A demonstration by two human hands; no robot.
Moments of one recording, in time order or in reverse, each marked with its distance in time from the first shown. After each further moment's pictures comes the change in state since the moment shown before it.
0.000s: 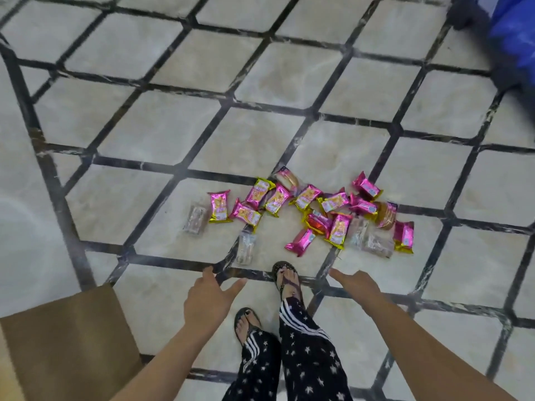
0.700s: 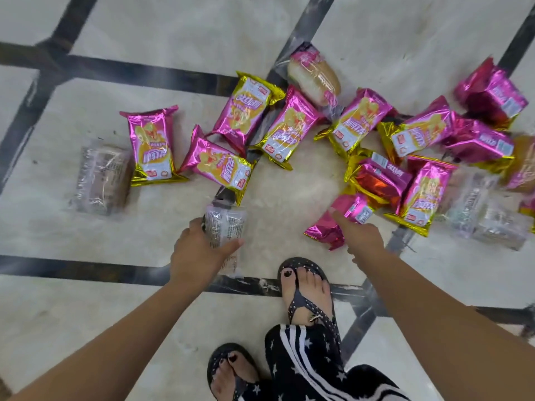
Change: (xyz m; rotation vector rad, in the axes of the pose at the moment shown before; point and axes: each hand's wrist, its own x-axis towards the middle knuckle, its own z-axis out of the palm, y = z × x) left_hand 0.392 -0.061 0.240 0.031 0.017 0.080; right_hand 0.417 -0.023 0.186 0.299 0.135 0.120
